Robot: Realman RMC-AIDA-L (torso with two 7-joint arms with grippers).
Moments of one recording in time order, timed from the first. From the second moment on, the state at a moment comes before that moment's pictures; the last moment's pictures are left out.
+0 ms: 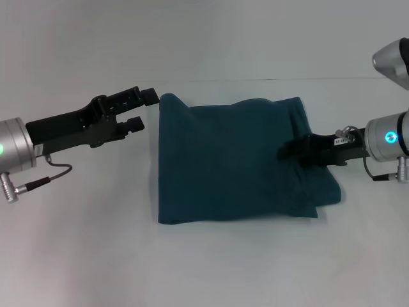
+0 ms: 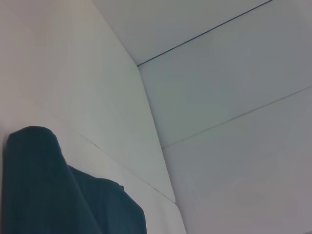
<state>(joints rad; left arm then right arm) -0.54 -2.08 0.68 0.72 1.83 1.43 -2.40 0.86 2.01 -0.78 -0.41 -2.37 -0.99 2.54</state>
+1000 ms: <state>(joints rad) -0.55 -2.08 0.68 0.72 1.83 1.39 -2.39 0.87 2.03 -0.80 -0.43 -2.36 -0.96 2.51</state>
